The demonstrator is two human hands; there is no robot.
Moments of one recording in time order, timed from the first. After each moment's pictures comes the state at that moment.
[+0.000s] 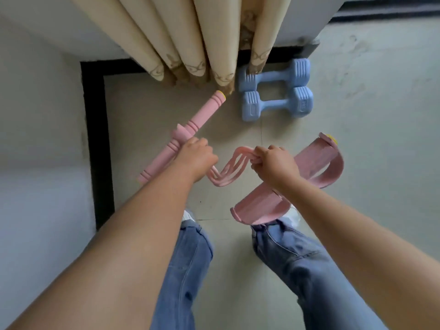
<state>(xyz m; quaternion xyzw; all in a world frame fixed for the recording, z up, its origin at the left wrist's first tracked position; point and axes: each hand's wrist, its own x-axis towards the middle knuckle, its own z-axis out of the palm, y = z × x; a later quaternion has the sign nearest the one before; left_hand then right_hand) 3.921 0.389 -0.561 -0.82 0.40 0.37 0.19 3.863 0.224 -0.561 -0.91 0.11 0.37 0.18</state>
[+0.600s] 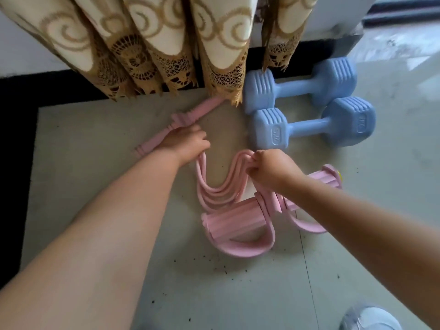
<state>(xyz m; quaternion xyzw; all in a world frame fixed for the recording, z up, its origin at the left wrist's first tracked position) 4.056 0.397 -0.848 -0.88 0.39 0.24 0.13 3.949 0.232 -0.814 -0.94 0.10 0.25 0.18</state>
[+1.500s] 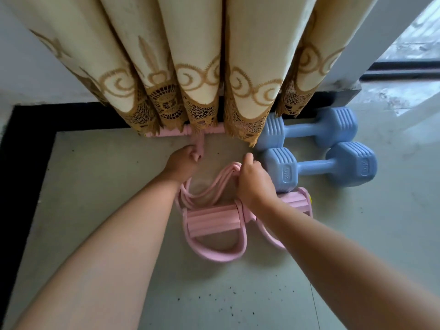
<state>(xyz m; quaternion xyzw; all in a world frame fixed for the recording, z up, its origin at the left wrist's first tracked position) 4.075 0.412 -0.849 -0.94 0.04 0.23 -0.26 3.993 0.280 -0.808 -0.94 0.16 0.18 0.23</state>
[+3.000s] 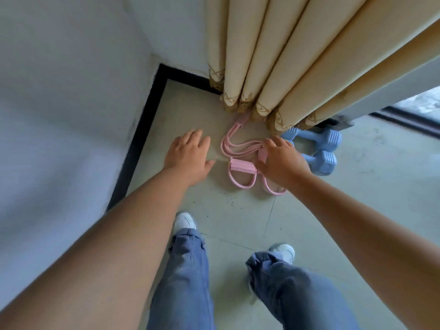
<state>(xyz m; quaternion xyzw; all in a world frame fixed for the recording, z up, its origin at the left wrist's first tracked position) 3.924 0.511 -0.485 -0.95 0.02 0.32 -0.04 3.948 0.327 -0.477 -0.94 -0.08 0.33 0.07</state>
